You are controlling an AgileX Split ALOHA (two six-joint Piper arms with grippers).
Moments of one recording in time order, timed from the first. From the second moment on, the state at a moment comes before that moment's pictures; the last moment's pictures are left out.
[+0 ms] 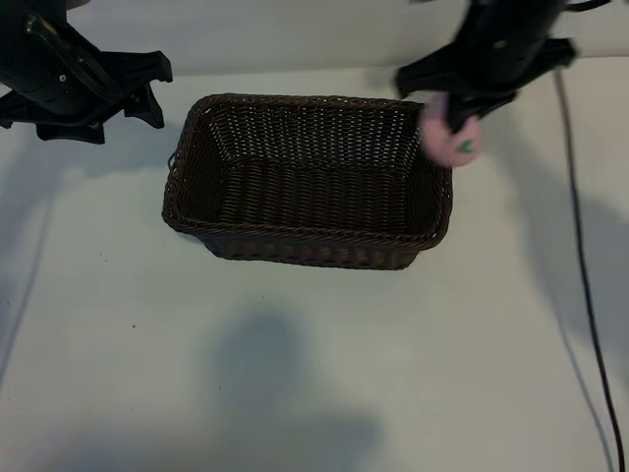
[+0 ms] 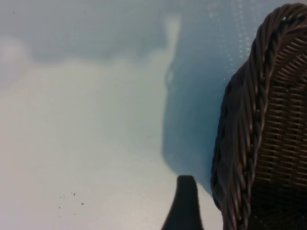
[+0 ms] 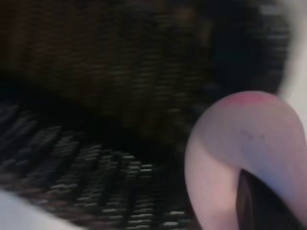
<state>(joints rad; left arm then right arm) -0.16 1.72 -1.36 -0.15 0.79 -0.23 0.49 1.97 -1.77 0.13 1.18 0.09</state>
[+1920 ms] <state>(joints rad) -0.16 1.72 -1.36 -0.15 0.79 -0.23 0.56 2.01 -1.77 0.11 1.11 0.10</state>
